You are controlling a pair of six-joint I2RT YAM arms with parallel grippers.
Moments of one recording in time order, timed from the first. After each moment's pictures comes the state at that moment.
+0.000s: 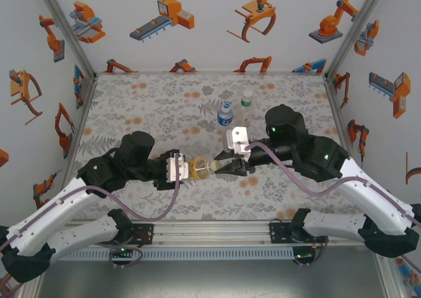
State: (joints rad) left arm -0.90 0.85 0.96 -0.77 0.38 0.70; right arm 0.98 1.06 1.39 -0.74 -0.62 -0.48
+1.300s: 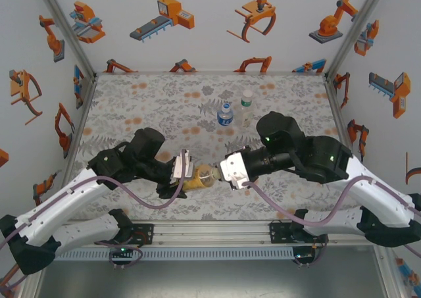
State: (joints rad) left arm -0.89 0.96 1.00 -0.87 0.62 0.61; right arm 1.14 1.11 1.54 -0.97 -0.47 -0.79
